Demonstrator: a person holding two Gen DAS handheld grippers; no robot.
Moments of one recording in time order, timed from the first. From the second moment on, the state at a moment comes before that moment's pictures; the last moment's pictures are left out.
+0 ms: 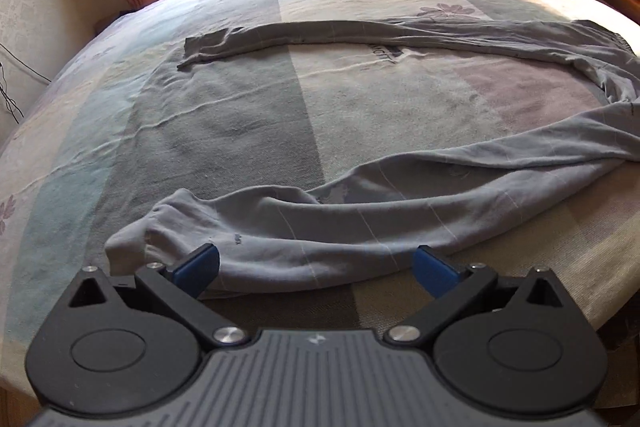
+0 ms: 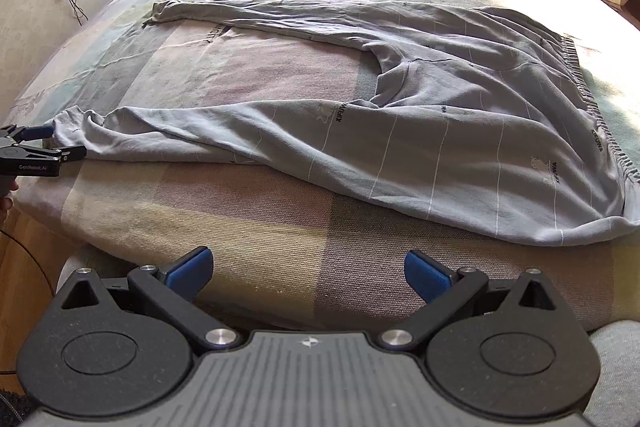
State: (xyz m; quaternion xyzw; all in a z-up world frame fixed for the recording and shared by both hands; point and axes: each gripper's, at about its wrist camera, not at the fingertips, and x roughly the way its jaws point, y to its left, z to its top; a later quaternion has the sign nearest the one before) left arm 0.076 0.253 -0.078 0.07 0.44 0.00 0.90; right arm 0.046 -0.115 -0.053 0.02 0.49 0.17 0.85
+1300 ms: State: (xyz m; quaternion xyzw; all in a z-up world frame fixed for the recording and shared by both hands) left arm 0.036 0.235 -0.075 -0.01 0.44 0.06 0.90; right arm 0.044 -0.174 -0.079 -0.02 0.44 0.20 0.88
